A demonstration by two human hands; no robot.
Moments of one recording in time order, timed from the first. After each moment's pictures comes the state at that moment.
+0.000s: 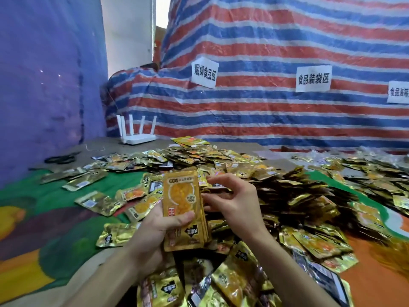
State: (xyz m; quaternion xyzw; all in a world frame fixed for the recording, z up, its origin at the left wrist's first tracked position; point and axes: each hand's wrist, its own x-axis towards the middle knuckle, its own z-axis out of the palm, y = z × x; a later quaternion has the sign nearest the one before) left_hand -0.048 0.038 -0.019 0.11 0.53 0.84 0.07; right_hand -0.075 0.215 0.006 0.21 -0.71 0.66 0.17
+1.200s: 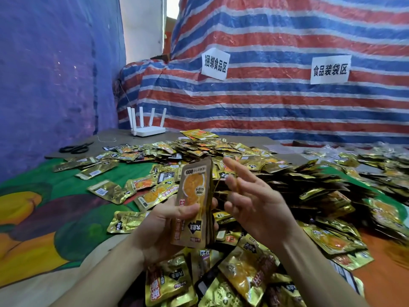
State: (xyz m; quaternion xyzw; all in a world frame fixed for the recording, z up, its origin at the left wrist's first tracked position) left_hand -0.045 0.033 -0.019 0.21 0.44 0.85 0.19; right_hand -0.062 0.237 0.011 0.27 -0.39 0.86 -0.18
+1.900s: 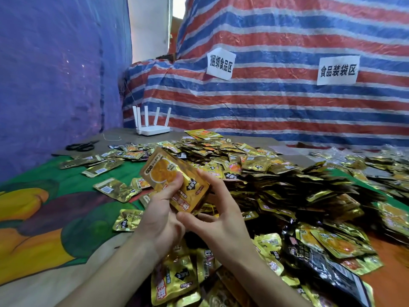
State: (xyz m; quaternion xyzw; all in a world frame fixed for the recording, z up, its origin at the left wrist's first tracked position) left_hand -0.054 0.040 -0.008 0.03 0.30 0.95 0.05; right_hand -0.041 0.169 -0.025 0.28 -0.70 0.64 0.13
